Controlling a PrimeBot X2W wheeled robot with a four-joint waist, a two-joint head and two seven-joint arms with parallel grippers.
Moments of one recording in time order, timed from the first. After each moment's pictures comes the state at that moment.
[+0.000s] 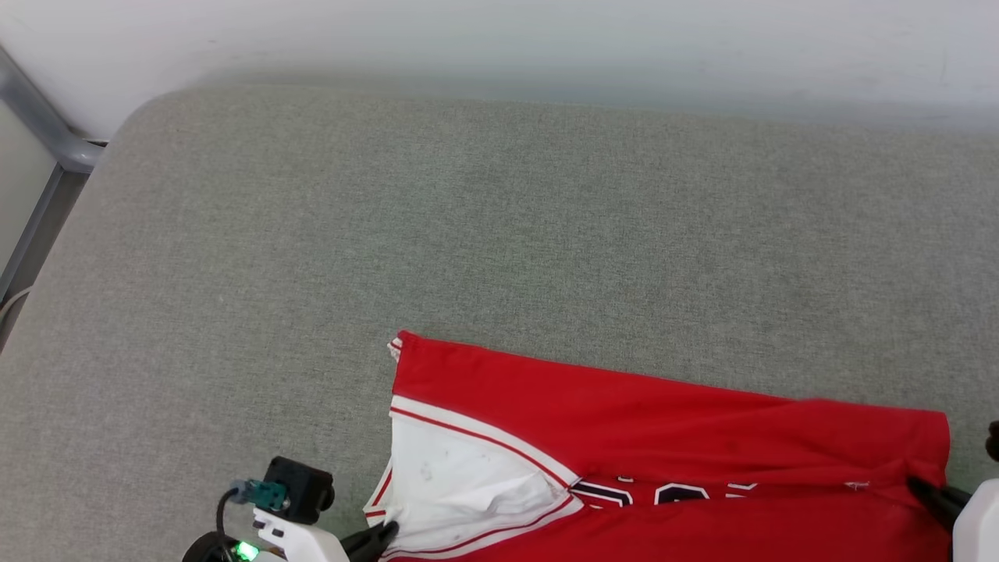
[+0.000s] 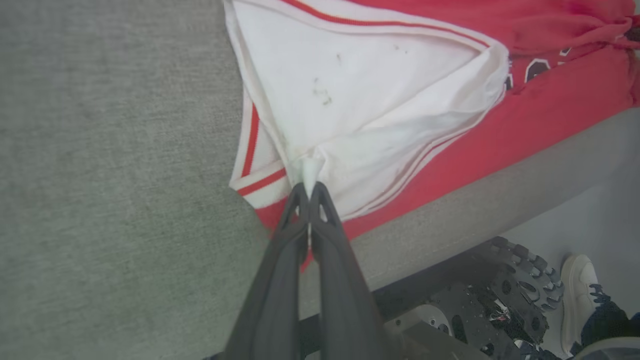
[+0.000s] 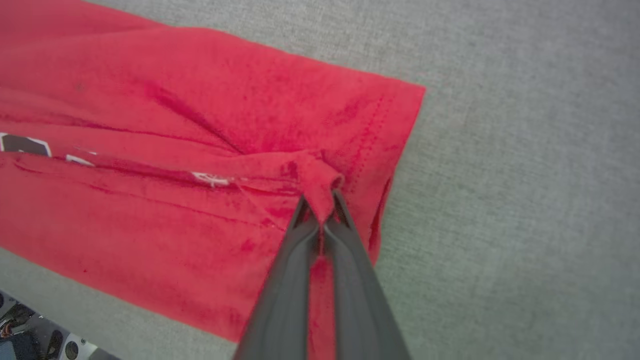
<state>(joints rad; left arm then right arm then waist) -0.09 0.65 -0.68 -0.06 -0.88 0.05 0.28 0.05 -0.62 0.09 0.08 0.63 0.13 0.48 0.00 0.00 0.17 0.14</state>
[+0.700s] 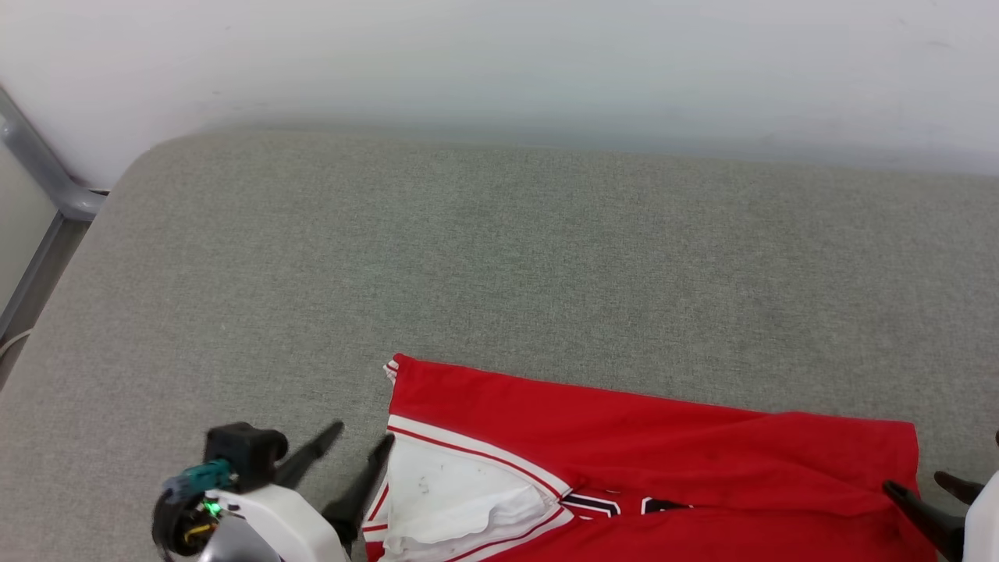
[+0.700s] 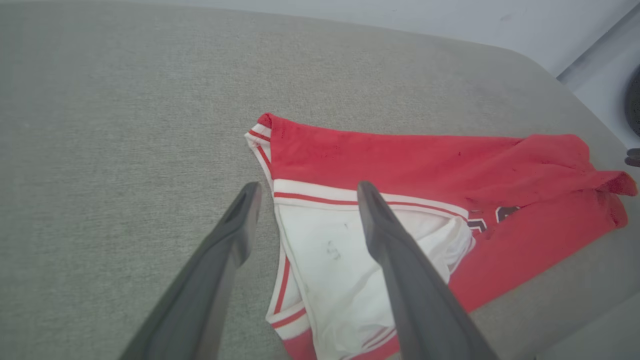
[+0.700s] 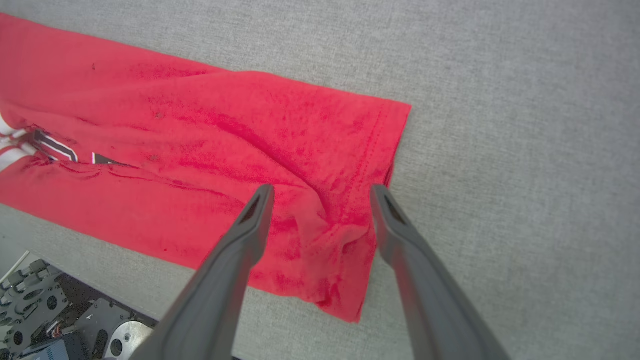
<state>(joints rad) -0.10 0.61 -0.61 -0.04 -0.82 0.09 0.05 0.09 -0.62 0.04 -0.01 0.70 0.13 0.61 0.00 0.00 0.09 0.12</state>
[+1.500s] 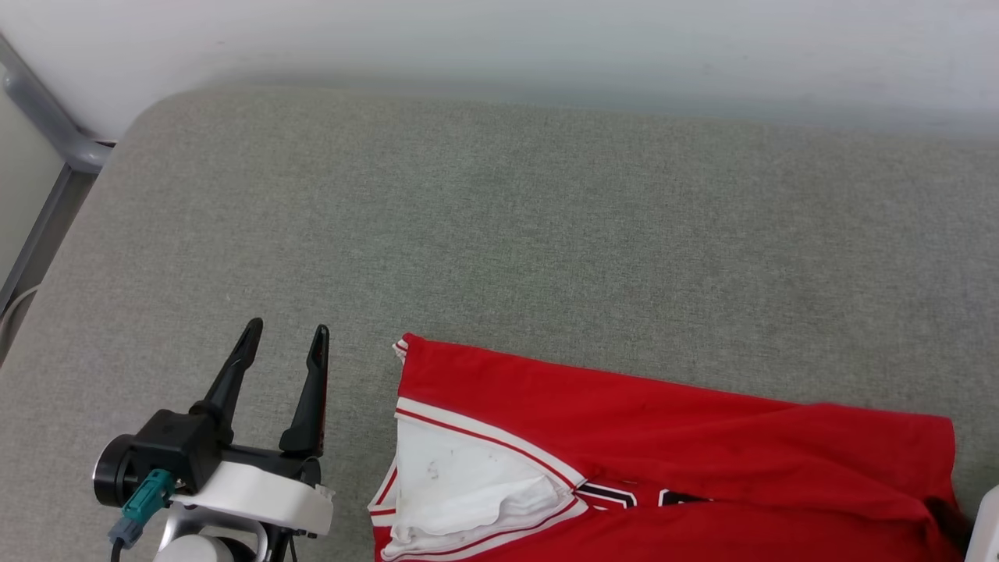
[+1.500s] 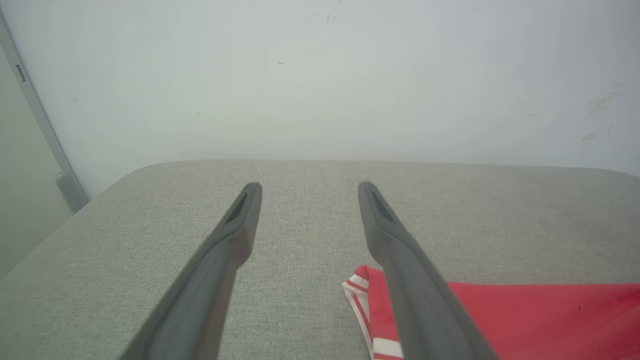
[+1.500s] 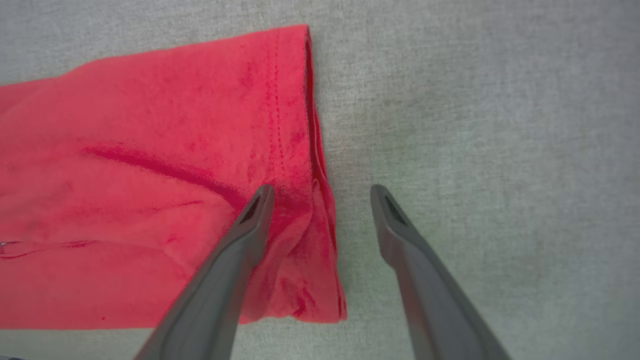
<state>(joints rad) -0.07 0.38 -0.27 -0.04 -0.44 0.09 -0.26 0.02 -0.17 -0.40 -0.05 0.31 0.13 0.92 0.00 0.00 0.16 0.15</state>
